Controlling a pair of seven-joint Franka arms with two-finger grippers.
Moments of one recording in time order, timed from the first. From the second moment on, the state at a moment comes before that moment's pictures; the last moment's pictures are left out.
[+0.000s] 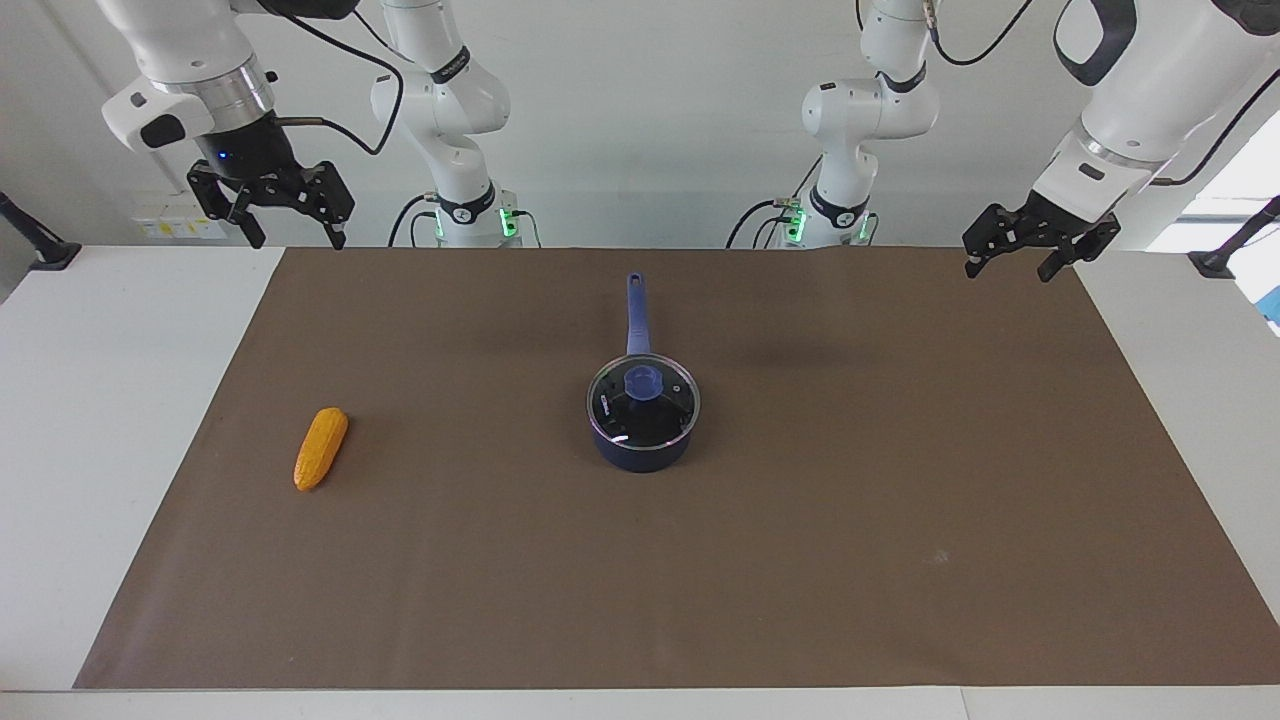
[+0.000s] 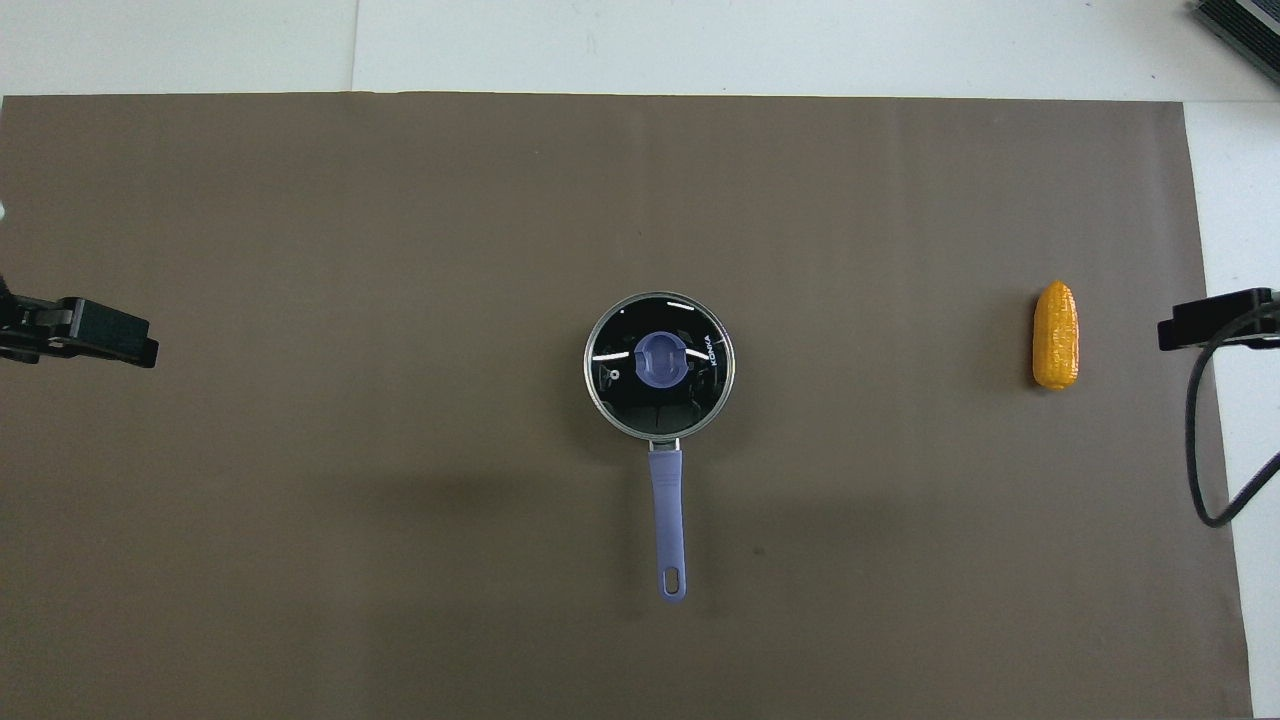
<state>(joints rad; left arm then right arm) -0.03 0.00 -0.01 -1.56 -0.03 1.50 0.06 -0.02 -0.05 -0.03 -1.54 -0.01 1.53 -0.02</state>
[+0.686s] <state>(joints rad) -0.03 0.00 -0.01 -1.56 -0.03 1.48 0.06 0.00 -0.05 -0.04 -1.54 -0.01 1.53 -0.02</state>
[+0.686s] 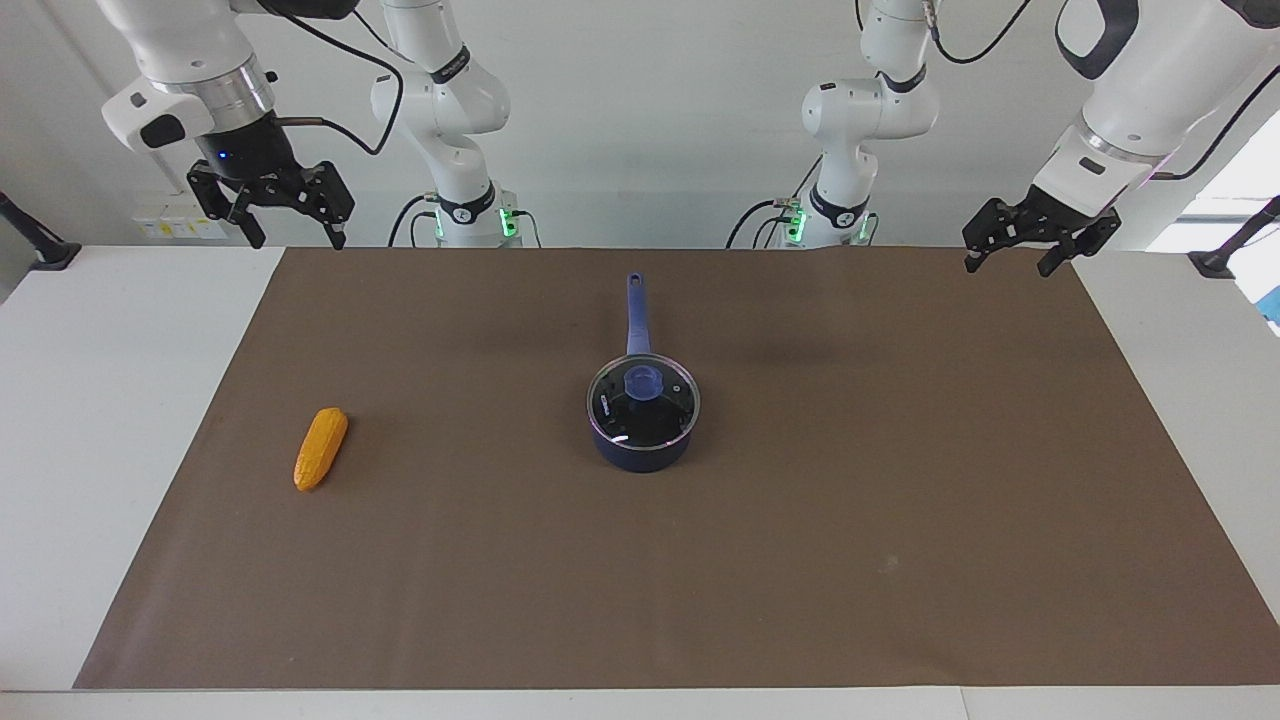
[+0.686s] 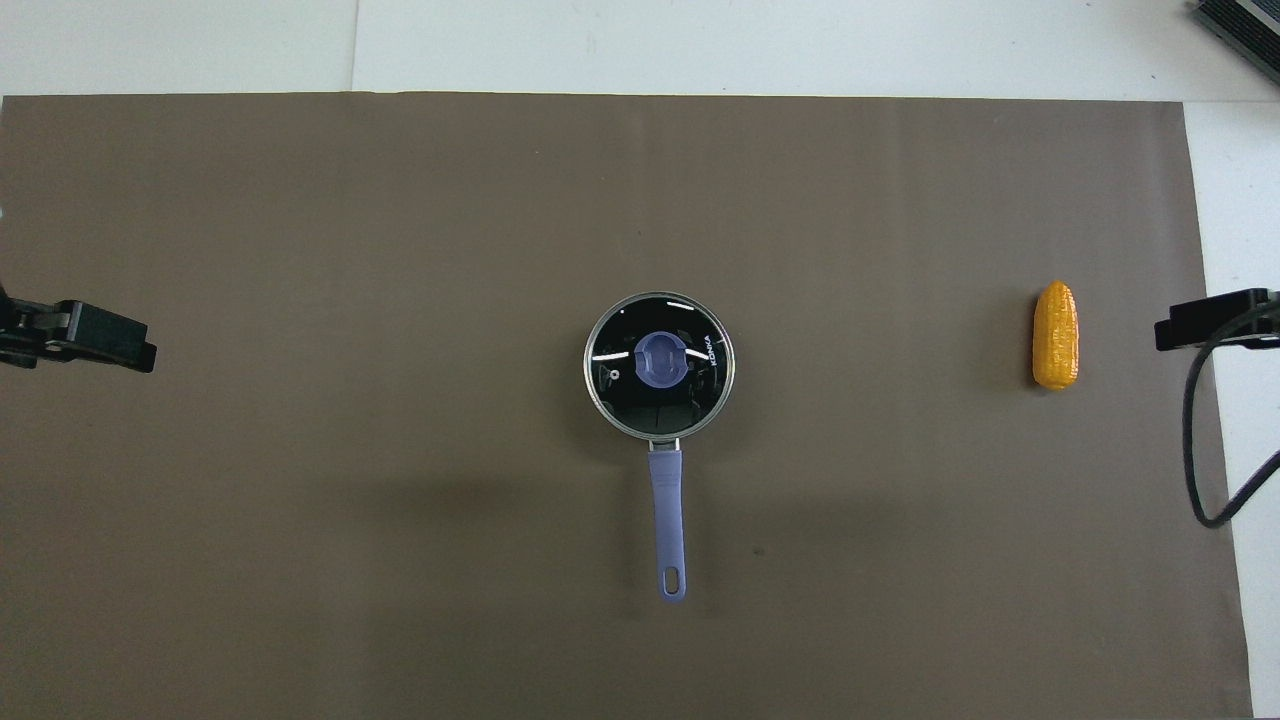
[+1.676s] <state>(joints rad) -0.18 0.00 -0.04 -1.56 -0.03 1.50 -0.11 0.03 -0.05 -0.08 -1.54 -0.01 1.53 -0.02</state>
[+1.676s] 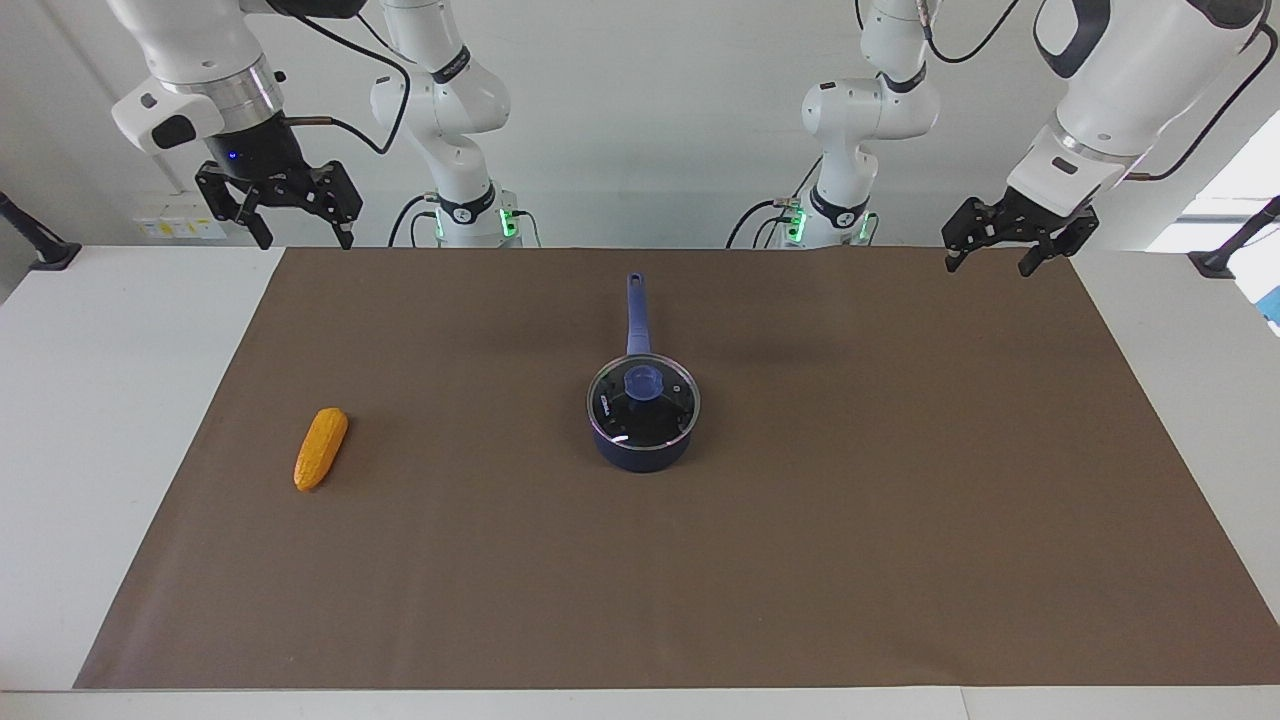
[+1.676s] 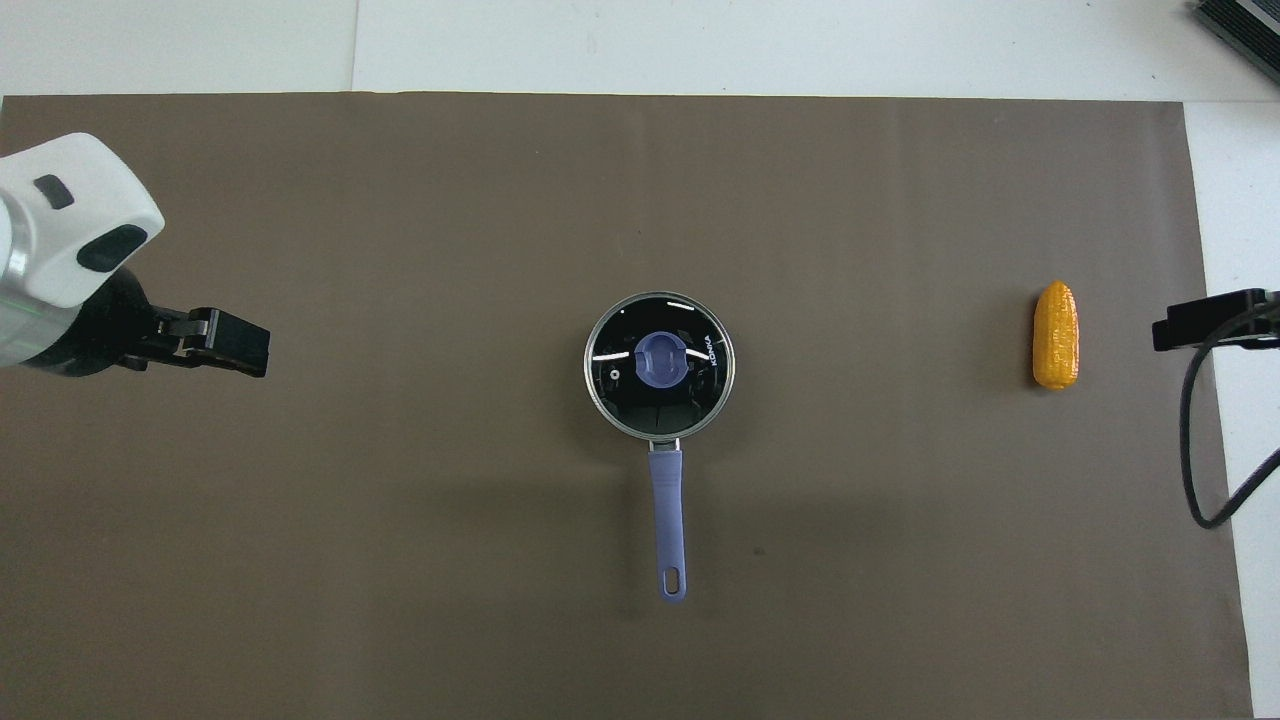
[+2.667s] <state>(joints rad) -0.47 0.08 -0.05 -1.59 -0.03 1.71 -0.42 0.01 0.00 -0.09 -1.75 -0.01 1.77 -0.02</state>
